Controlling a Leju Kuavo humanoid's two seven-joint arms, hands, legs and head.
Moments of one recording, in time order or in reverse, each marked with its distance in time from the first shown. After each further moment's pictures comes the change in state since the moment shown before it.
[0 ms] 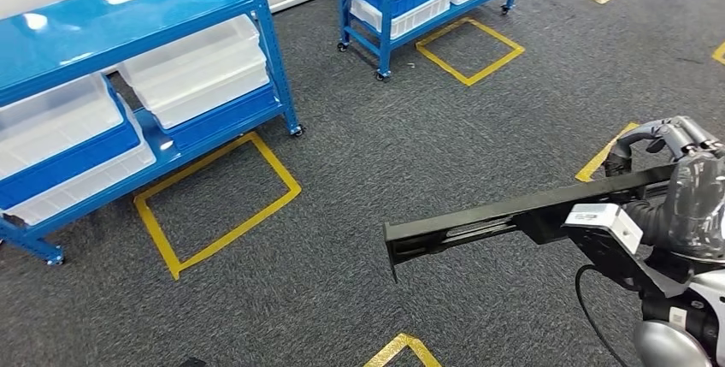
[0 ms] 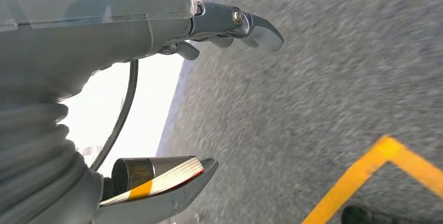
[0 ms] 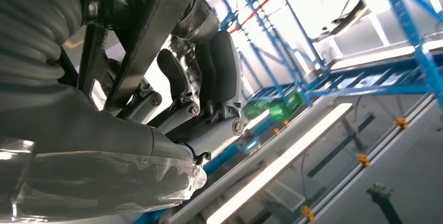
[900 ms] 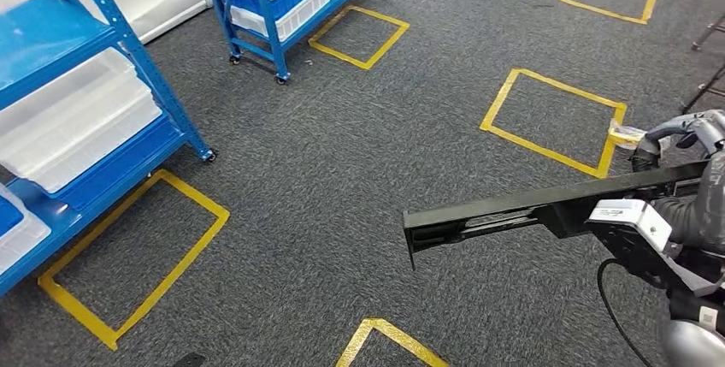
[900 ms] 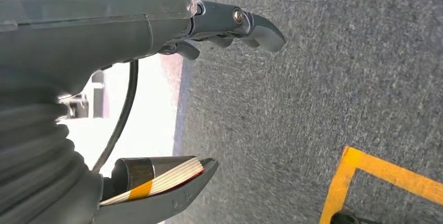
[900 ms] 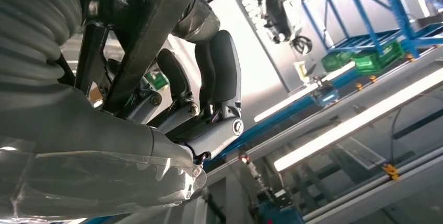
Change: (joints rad) left arm -0.010 0.005 -0.001 0.000 0.000 -0.007 0.008; right arm -0.006 -0.035 -0.049 -0.010 -0.013 0.028 -0.016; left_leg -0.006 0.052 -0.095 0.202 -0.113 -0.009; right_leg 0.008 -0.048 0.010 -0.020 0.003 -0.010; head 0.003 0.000
